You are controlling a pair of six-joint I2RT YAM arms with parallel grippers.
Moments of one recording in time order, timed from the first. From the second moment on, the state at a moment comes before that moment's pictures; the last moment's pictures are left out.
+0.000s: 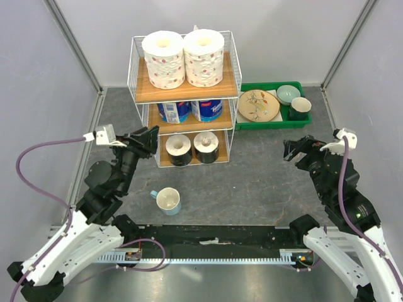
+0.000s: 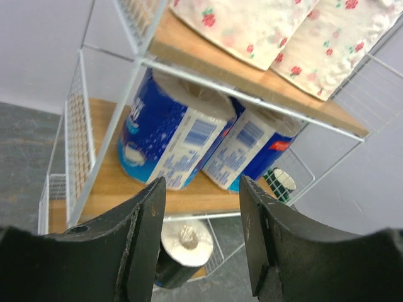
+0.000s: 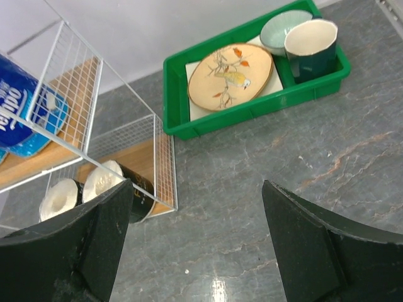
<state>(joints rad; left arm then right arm) -0.71 0.59 0.73 0.09 -0.48 -0.42 0.45 0.50 0.94 -0.62 0.43 0.52</state>
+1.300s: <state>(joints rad) -0.71 0.46 0.26 -0.13 -0.36 -0.77 0.69 0.86 0.43 0.02 0.11 0.84</state>
